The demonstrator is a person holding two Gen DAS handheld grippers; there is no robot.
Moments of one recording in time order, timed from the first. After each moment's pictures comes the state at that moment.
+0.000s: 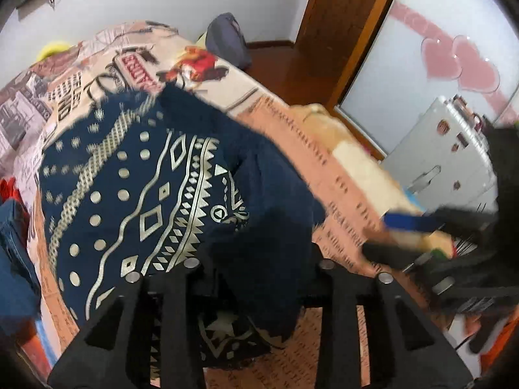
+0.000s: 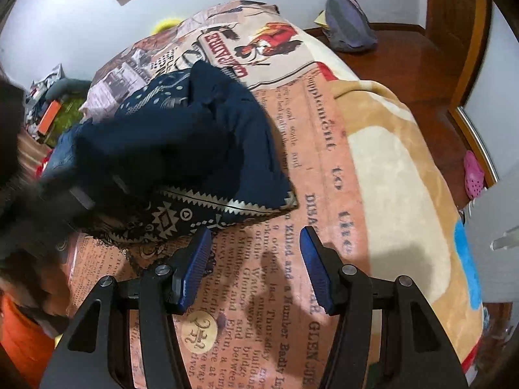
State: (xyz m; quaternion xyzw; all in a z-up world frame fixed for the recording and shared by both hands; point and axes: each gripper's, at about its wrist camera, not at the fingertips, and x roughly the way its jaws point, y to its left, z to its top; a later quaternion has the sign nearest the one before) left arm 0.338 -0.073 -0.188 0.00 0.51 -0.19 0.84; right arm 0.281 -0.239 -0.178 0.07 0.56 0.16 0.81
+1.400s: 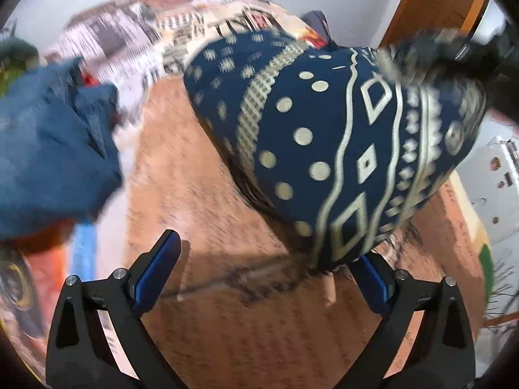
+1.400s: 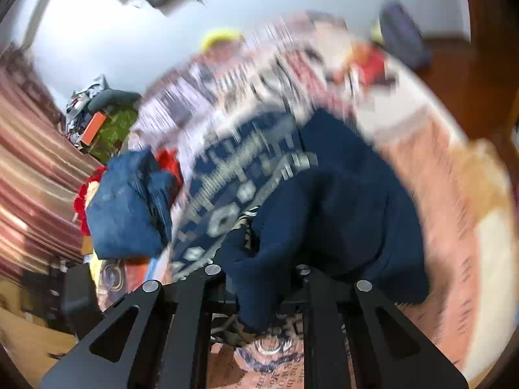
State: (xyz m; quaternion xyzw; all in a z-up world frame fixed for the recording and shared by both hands) left arm 0.279 0.071 -0.222 -0.06 0.52 -0.04 0.85; right arm 0.327 -0.122 -0.130 0.09 0.47 0.27 0.83
